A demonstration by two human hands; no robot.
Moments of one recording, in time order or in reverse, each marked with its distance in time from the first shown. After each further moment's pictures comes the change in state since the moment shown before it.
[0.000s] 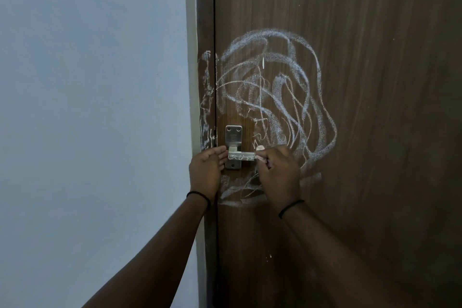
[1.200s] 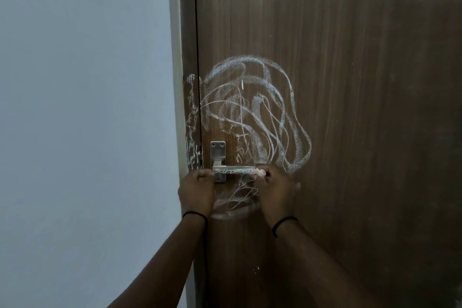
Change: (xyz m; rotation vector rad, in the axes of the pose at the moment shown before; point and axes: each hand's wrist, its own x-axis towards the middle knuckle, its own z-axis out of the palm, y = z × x) left_hand -0.021 -0.008 0.007 0.409 0.213 0.109; right_hand -0.011 -0.001 -0.028 0.197 -0.006 0.373
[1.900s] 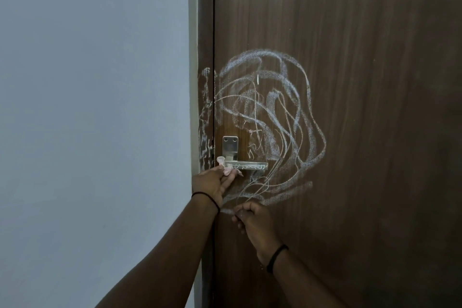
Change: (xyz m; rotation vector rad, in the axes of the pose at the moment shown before) left_hand 0.017 0.015 0.007 -0.888 -0.197 -0.639; right_hand -0.068 0.005 0.035 0.325 -0.465 0.555
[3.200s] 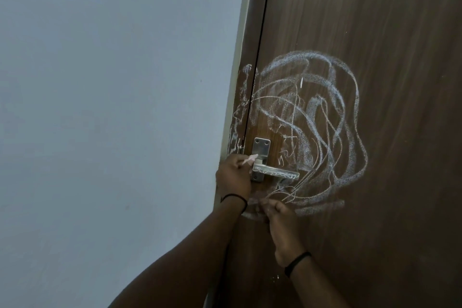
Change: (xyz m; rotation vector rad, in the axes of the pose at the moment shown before) left_hand 0.014 -0.005 -0.008 0.812 0.234 0.711; right_hand 0.016 -0.013 0.004 0.111 0.025 -0.030
